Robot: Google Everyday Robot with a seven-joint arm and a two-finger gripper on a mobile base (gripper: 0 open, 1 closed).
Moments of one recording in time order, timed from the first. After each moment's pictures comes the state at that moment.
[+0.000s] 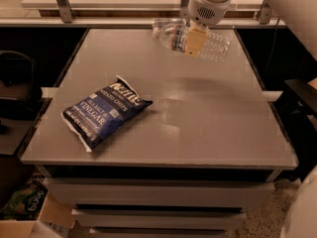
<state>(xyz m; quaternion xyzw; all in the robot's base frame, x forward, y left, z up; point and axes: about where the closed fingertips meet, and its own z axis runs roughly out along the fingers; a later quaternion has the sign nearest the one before) 0.654 -0.102 0.948 -0.59 0.79 -0.07 0.19</state>
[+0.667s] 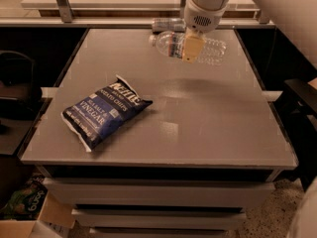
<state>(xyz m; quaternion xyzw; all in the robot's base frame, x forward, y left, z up) 0.652 -0.094 0.935 -0.62 0.76 -0.08 0.18</state>
